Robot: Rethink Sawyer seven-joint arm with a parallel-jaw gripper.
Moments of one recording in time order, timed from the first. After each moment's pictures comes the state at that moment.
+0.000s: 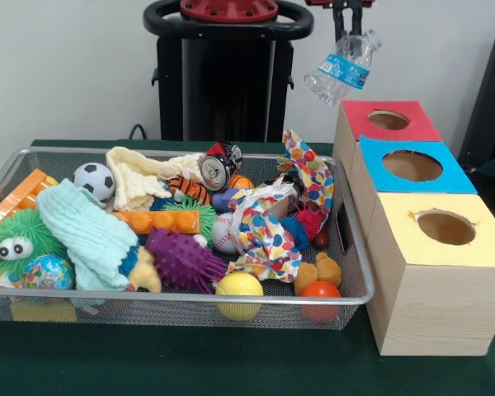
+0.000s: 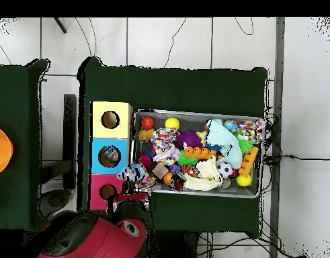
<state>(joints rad) 0.82 -0.42 -0.92 1.61 -1.59 -0.64 3.97</state>
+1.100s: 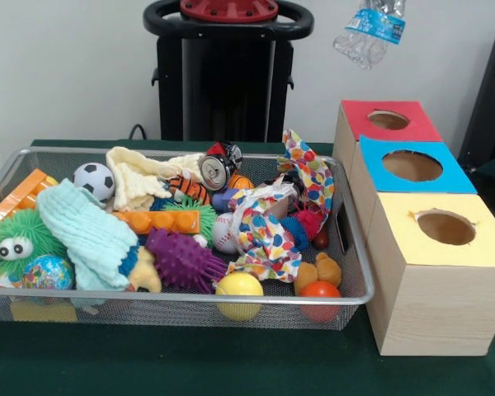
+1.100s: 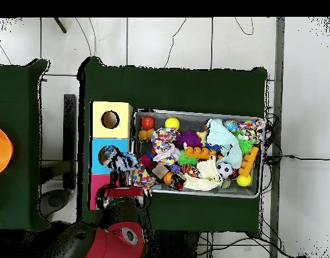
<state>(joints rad) 0.81 -0.51 -0.98 1.58 -1.48 -0.64 4.03</state>
